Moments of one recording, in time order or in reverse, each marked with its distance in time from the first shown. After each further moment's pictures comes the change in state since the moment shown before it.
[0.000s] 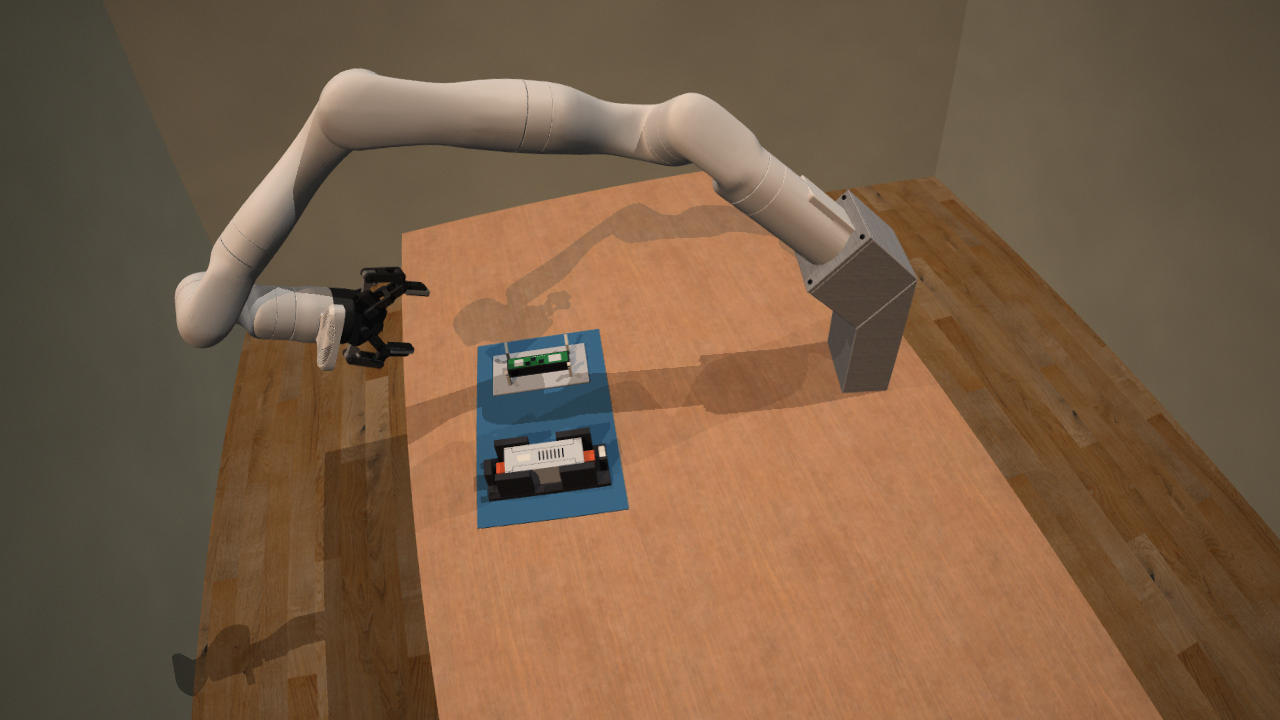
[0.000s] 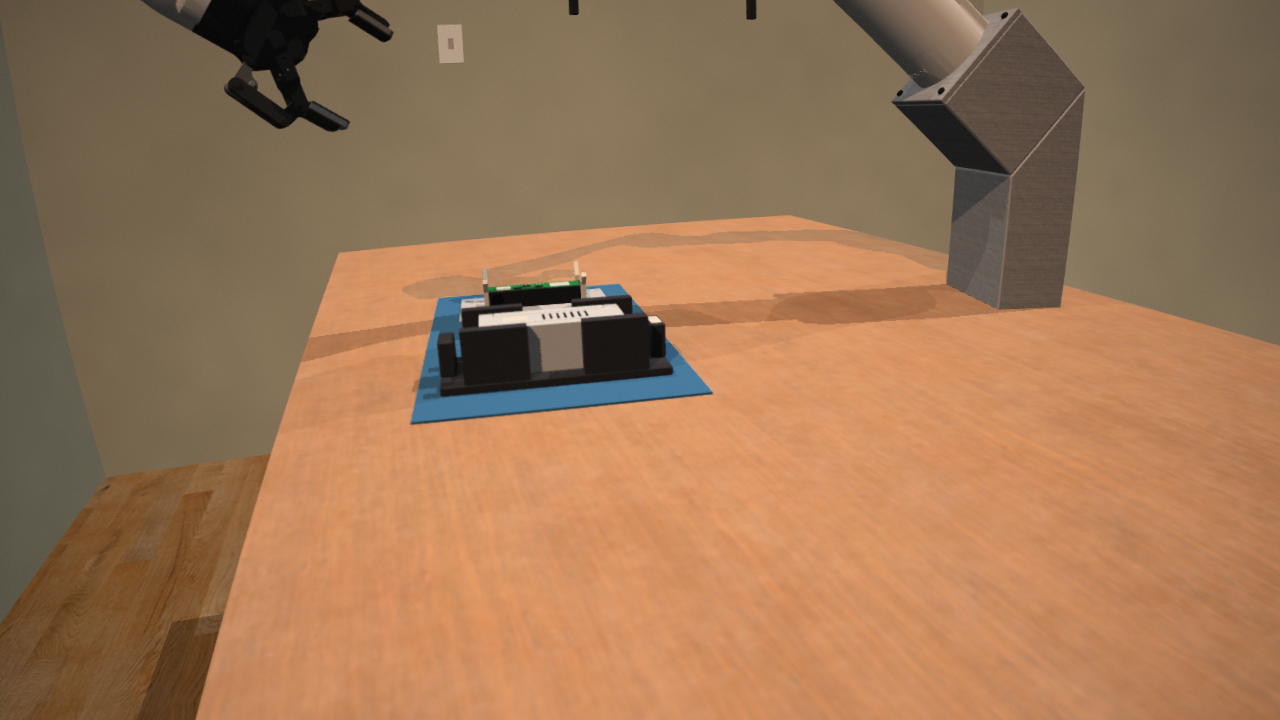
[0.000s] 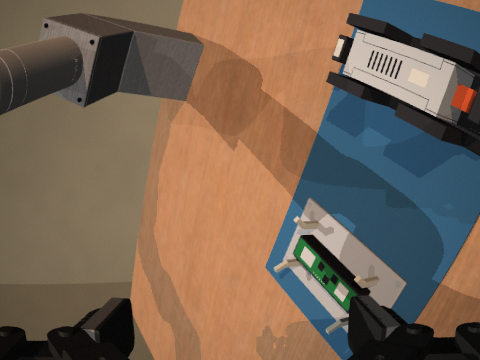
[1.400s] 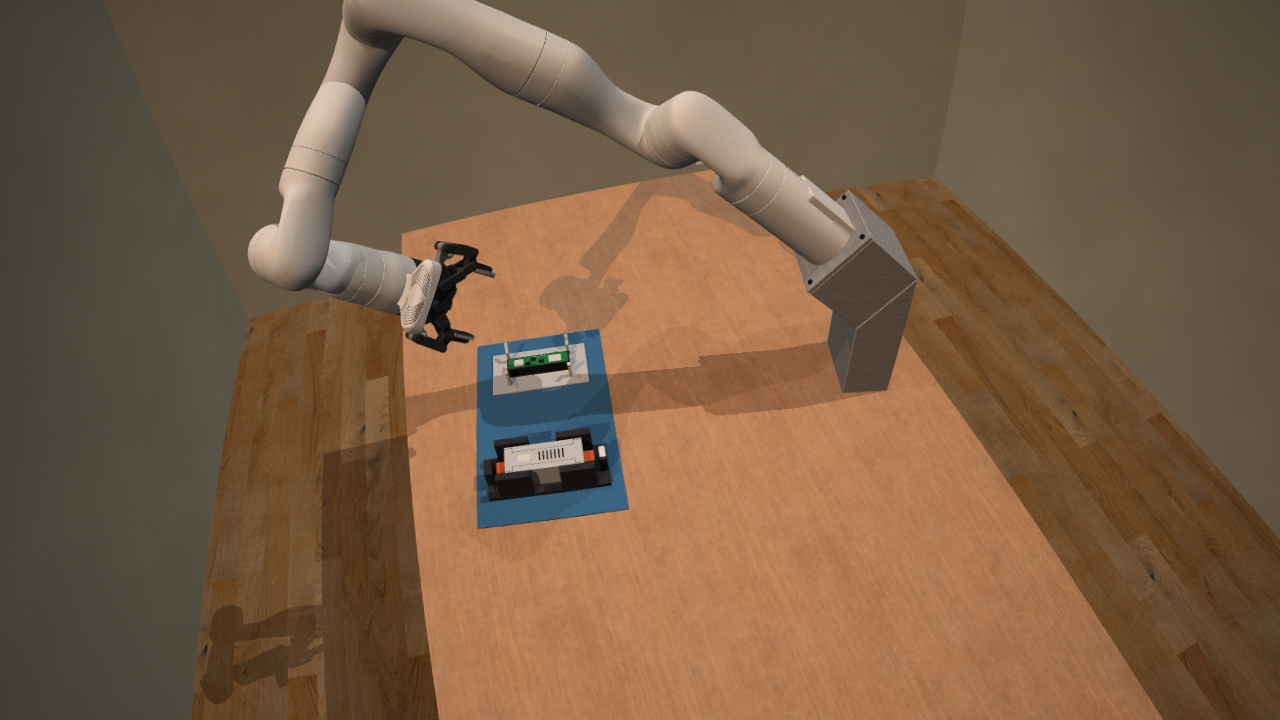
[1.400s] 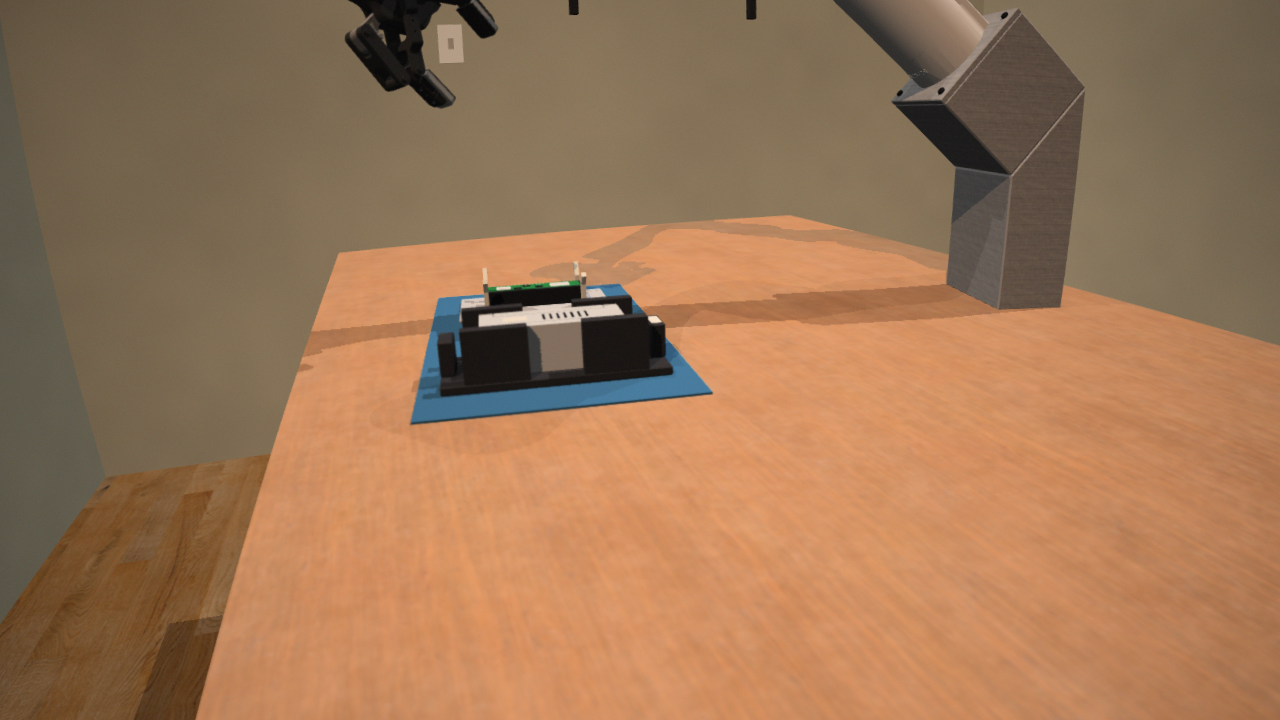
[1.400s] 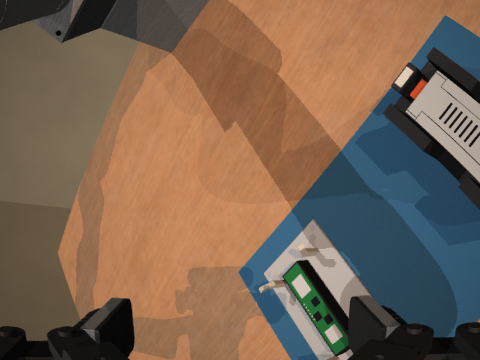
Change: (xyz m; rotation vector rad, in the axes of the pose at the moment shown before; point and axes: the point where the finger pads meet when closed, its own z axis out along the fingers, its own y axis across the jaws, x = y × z) arm 0.041 -0.050 0.068 -0.187 -0.152 -0.218
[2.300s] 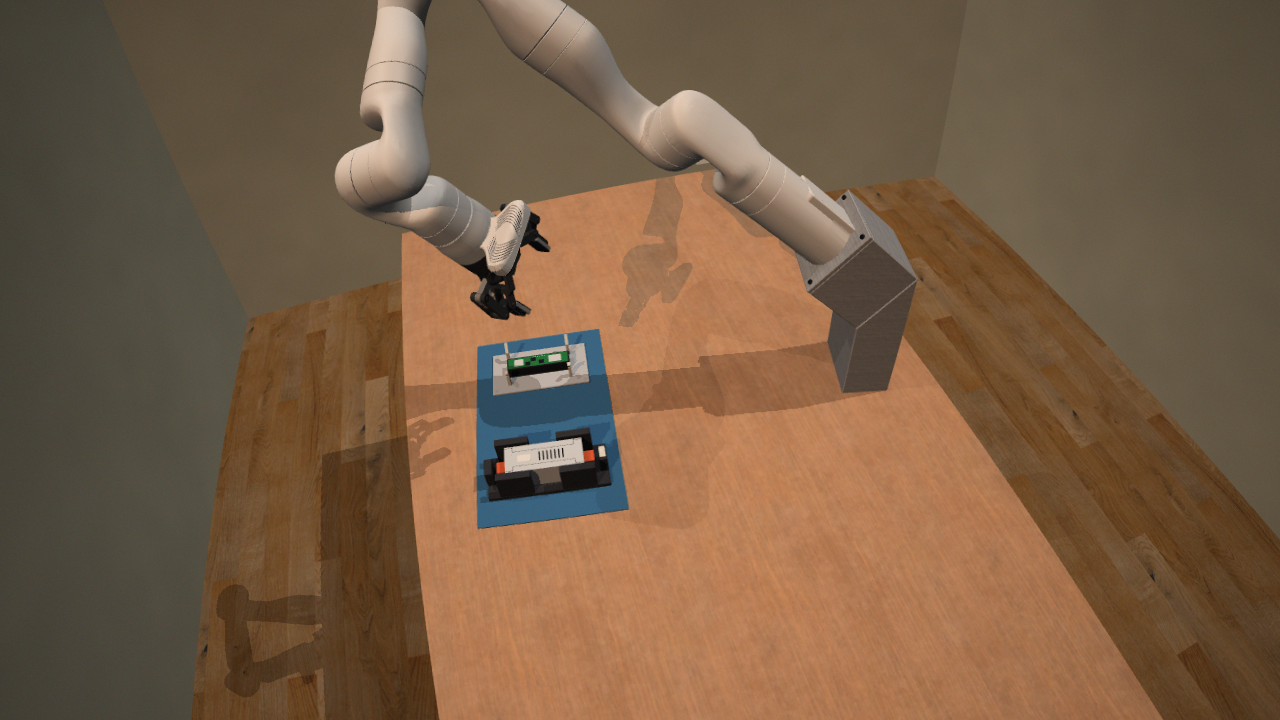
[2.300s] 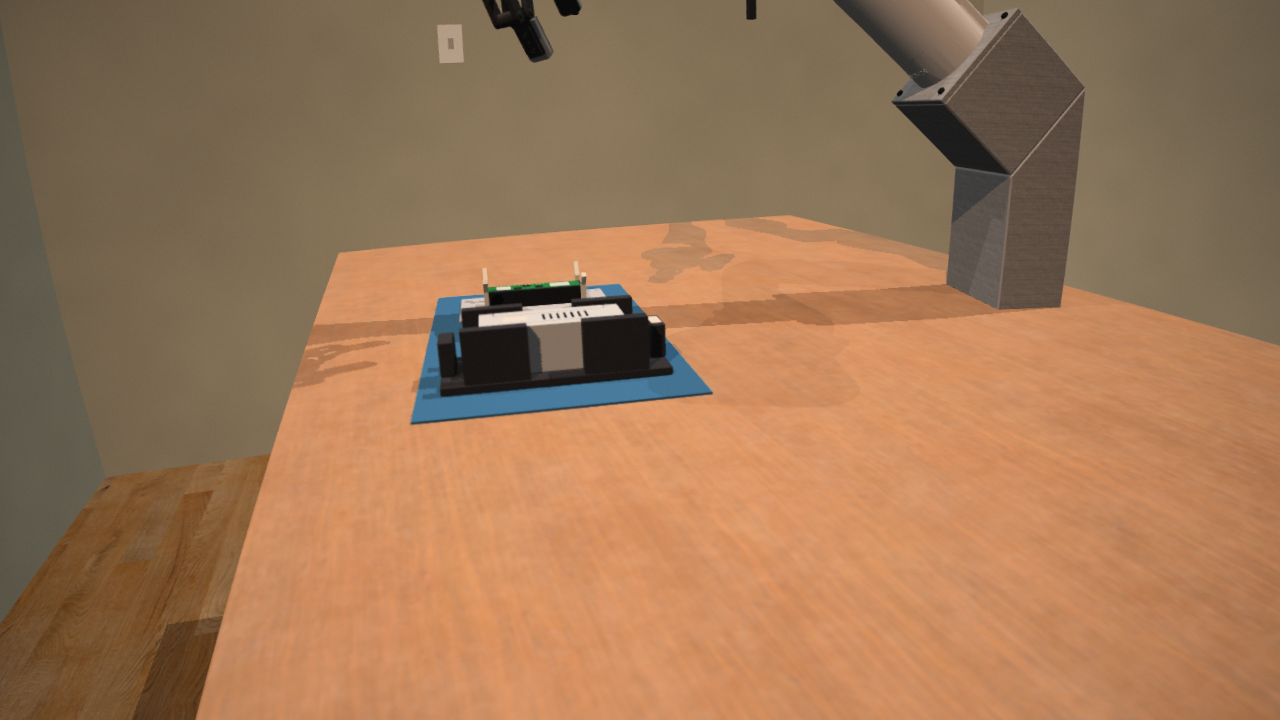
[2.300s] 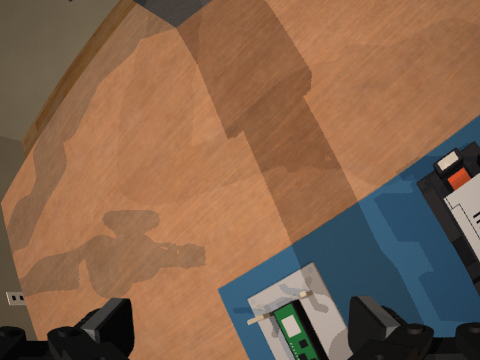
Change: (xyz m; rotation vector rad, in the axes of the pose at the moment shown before) arm 0.057 -0.060 0.031 -0.184 -0.116 -0.204
